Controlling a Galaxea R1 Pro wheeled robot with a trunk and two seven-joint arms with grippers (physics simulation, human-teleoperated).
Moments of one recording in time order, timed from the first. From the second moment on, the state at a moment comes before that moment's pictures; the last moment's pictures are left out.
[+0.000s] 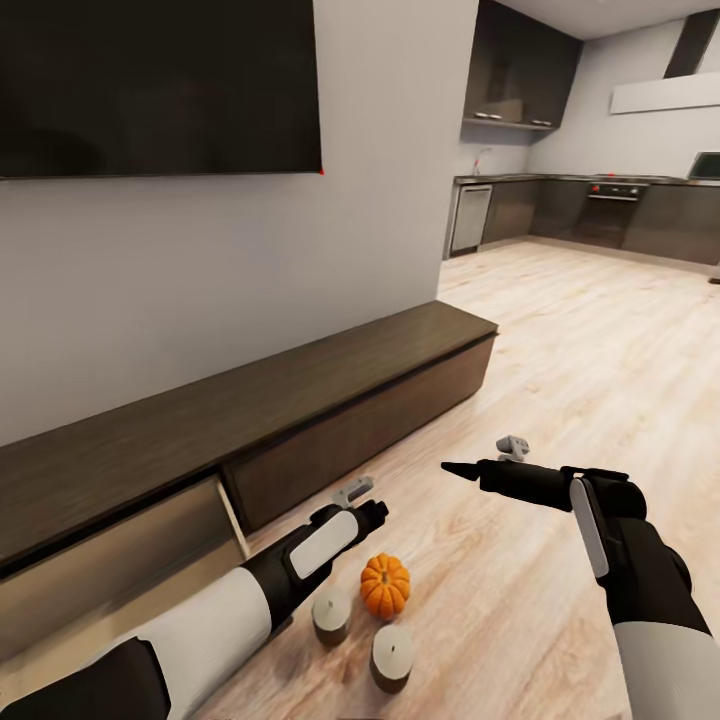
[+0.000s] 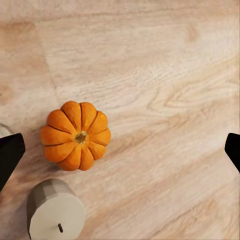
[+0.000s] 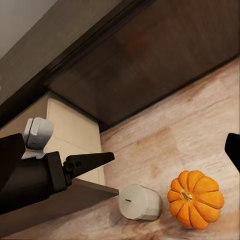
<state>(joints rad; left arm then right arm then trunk) -0.84 -0.17 -0.90 -0.66 1.48 0.14 0.62 -0.61 -0.13 -0.19 -1.32 -0.07 0.98 0.86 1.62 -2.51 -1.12</state>
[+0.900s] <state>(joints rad) -0.84 -0.17 -0.90 -0.67 1.48 0.13 0.62 -0.61 -0.13 -0.19 -1.32 -0.07 0.98 0.86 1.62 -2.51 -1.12</state>
